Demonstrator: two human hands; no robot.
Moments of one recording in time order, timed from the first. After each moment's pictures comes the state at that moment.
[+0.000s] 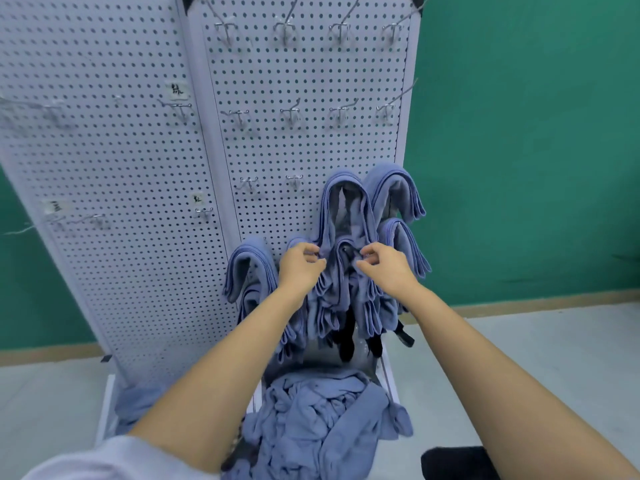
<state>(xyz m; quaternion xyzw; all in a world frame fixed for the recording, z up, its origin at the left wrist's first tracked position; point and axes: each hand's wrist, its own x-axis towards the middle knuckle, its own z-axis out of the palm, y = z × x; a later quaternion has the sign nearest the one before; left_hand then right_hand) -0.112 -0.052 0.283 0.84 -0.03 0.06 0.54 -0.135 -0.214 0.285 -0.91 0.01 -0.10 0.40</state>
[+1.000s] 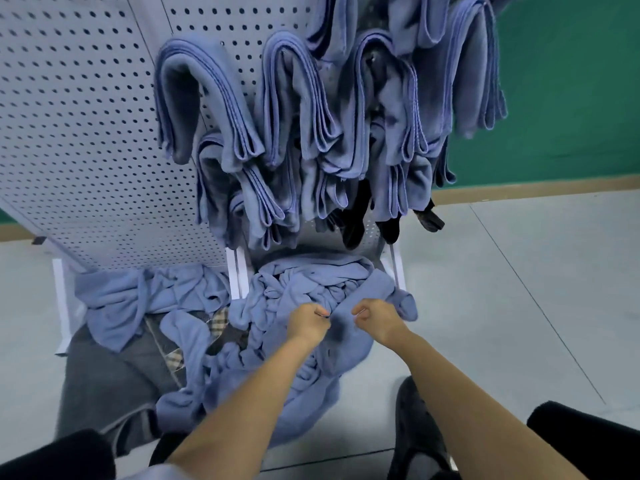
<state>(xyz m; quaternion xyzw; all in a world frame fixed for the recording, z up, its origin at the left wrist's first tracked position) -0.133 -0.052 -0.073 0.88 0.08 -0.22 0.41 -0.150 -0.205 -0.062 -0.91 0.12 0.20 0.34</state>
